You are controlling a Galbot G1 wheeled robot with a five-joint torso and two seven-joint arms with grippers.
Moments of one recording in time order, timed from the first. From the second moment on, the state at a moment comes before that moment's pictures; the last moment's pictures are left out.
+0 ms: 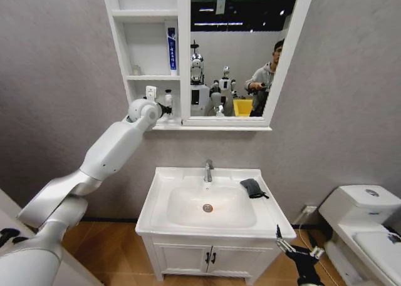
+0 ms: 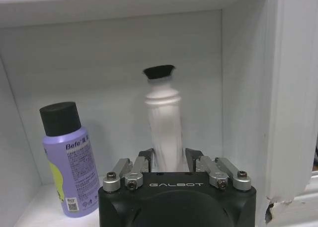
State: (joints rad) left arm -0.16 -1.09 0.26 -1.35 -1.11 0.74 -0.50; right arm -1.93 1.34 0.73 2.06 0.22 0.29 0.27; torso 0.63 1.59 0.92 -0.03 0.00
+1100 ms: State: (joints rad) left arm 1.64 -0.89 -0.72 -2.24 -0.58 0.25 -0.17; right arm -1.86 1.33 0.72 2.06 0.25 0.24 0.32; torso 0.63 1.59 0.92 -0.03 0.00
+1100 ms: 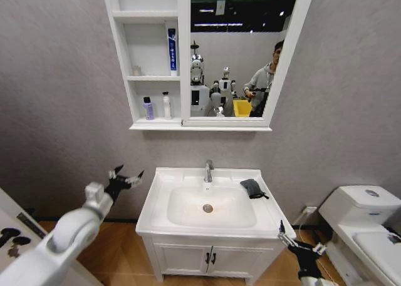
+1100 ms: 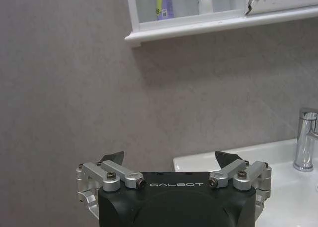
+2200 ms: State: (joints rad) left arm 1.87 -1.16 -0.74 -2.42 -0.42 0.24 -0.15; right arm -0.94 0.98 0.39 1.42 0.58 -0.20 0.23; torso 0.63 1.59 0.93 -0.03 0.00
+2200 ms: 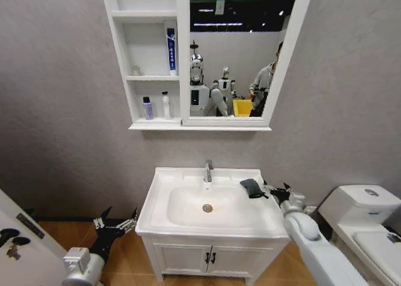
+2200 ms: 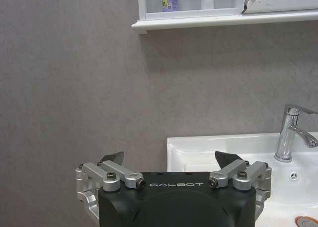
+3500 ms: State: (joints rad) left arm 1.87 -1.15 -0.74 -2.41 -0.43 0.25 -0.15; right arm -0.70 1.08 0.22 1.02 0.48 -0.14 0.12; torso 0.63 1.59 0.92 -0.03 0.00
